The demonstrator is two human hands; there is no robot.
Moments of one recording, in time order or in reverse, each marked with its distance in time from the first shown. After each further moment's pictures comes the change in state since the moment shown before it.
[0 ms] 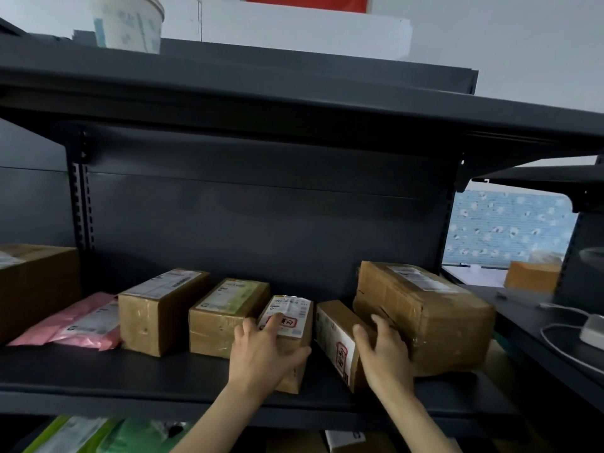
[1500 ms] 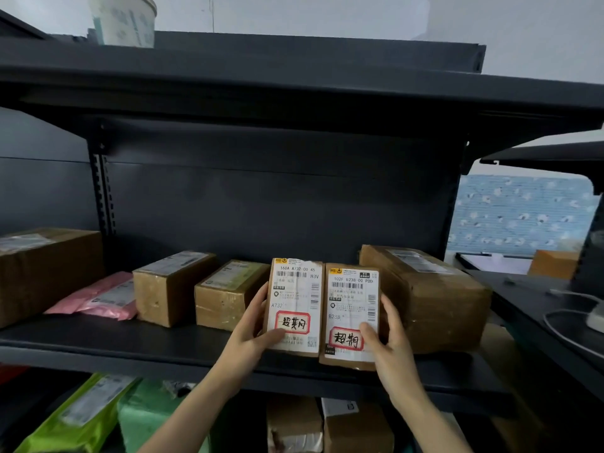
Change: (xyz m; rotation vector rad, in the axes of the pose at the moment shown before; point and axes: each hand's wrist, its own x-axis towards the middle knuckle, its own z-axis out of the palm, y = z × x) left_hand -0.038 -0.014 0.000 -1.169 -0.135 0.105; right_hand -0.030 0.026 -0.024 0.782 -0.216 -0.145
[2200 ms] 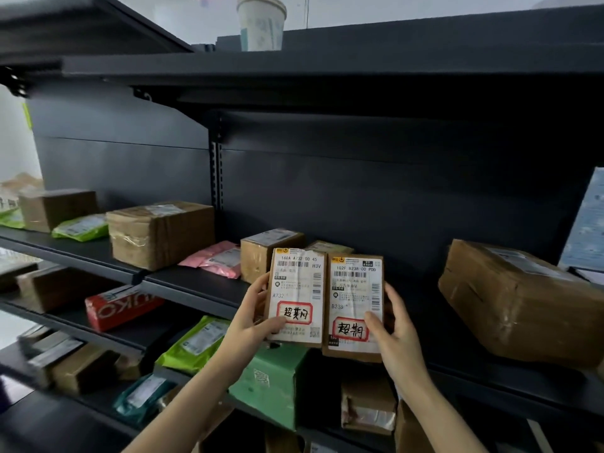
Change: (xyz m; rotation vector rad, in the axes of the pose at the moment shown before) left_hand -0.093 0.033 -0.088 0.083 0.267 0.066; right_hand -0.035 -0.015 0.103 0.100 -0.246 -0.020
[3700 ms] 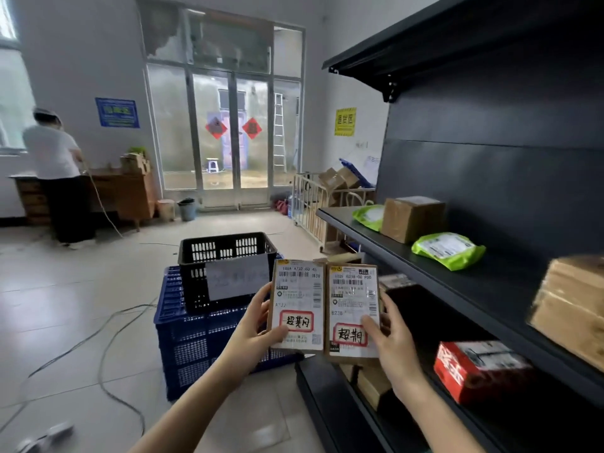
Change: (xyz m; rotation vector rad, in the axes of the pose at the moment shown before) left_hand -0.160 0.058 -0.634 0.327 0.788 -0.081; right_hand -0.016 -0.017 0.739 0.314 -0.838 0.035
